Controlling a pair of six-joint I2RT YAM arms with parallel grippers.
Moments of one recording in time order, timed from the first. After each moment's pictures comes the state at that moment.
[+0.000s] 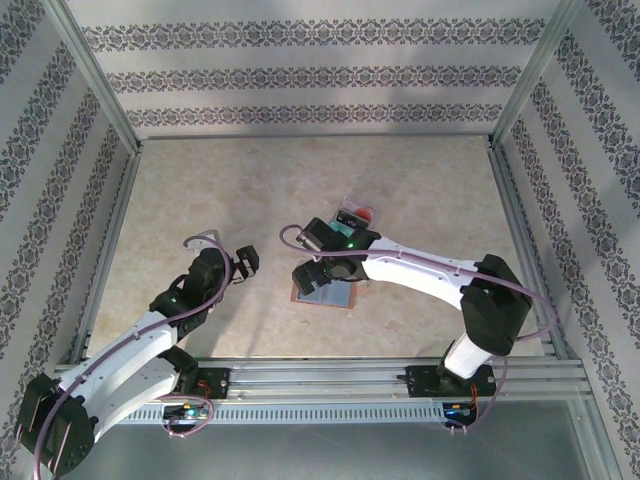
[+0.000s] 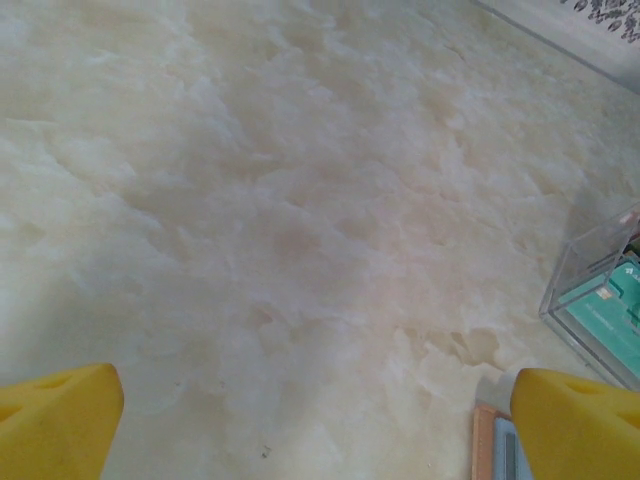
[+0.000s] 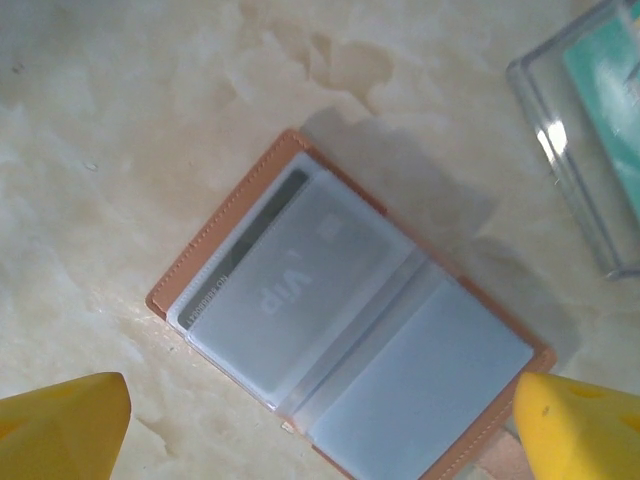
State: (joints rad) left arm -0.51 0.83 0.43 -0.23 -0.35 -0.73; right arm 0.93 1.64 1.20 -0.72 0.09 0.39
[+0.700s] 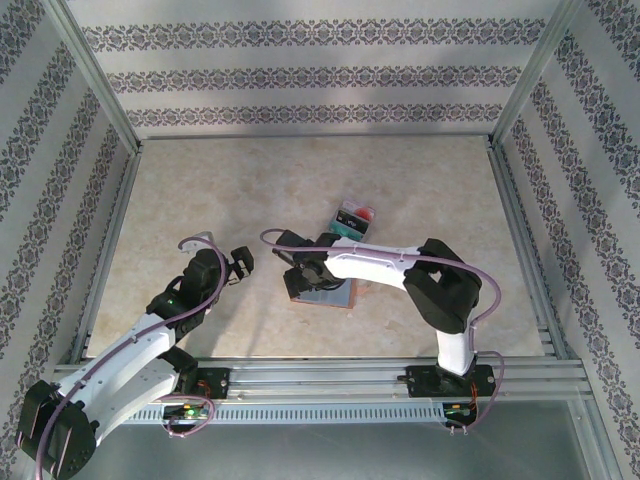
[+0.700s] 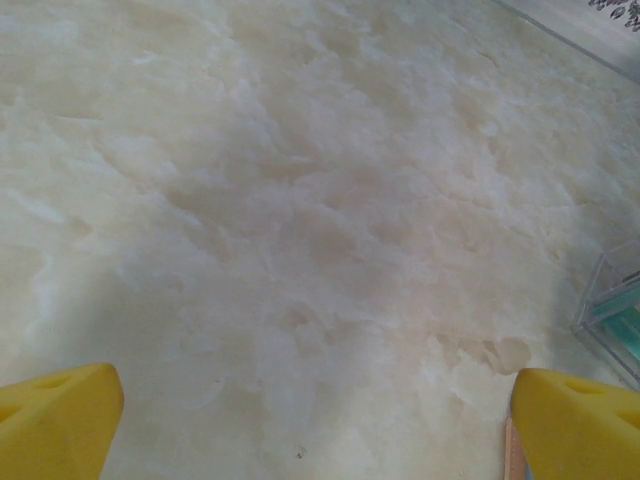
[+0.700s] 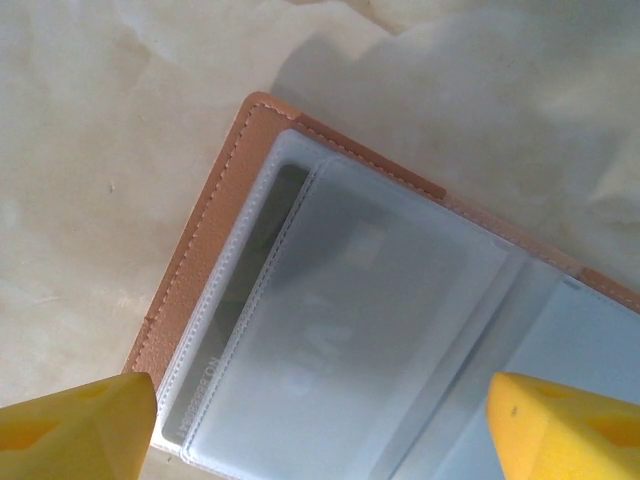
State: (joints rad) left arm -0.48 0.81 0.42 -0.26 -0.36 -0.73; right arm 0.97 1.91 1.33 -0.76 0.12 0.66
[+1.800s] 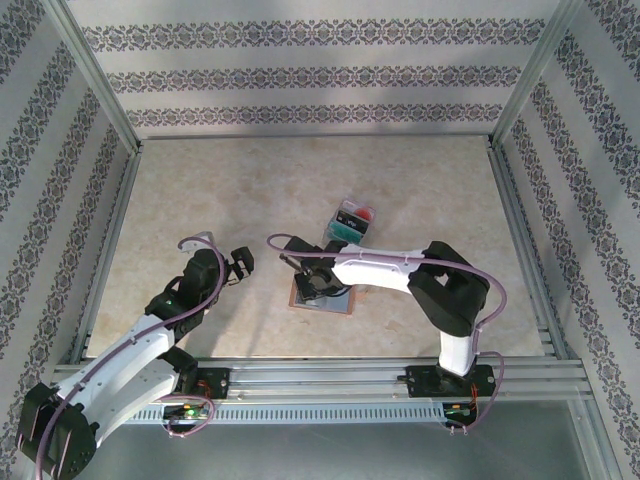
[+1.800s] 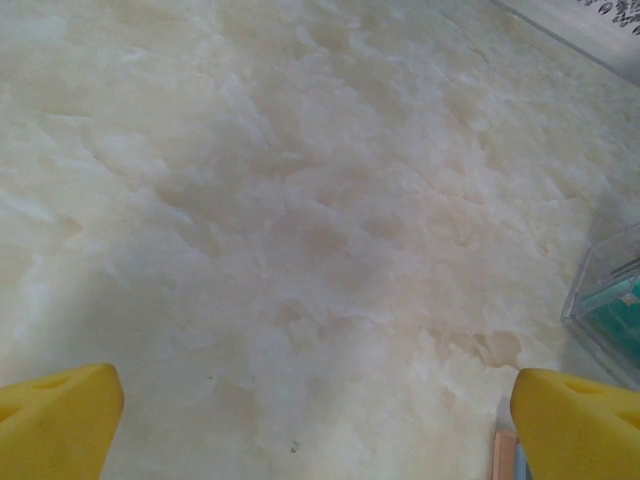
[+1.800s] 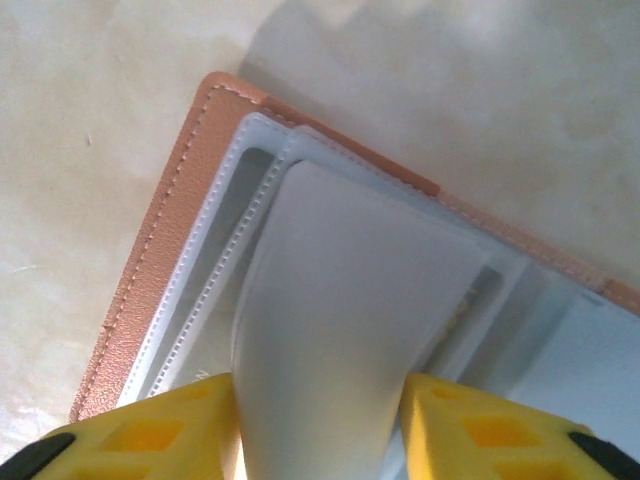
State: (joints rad) left arm -0.47 0.79 0.42 -0.26 -0.33 -0.72; right arm 0.97 1.86 1.20 -0.65 0.06 0.67
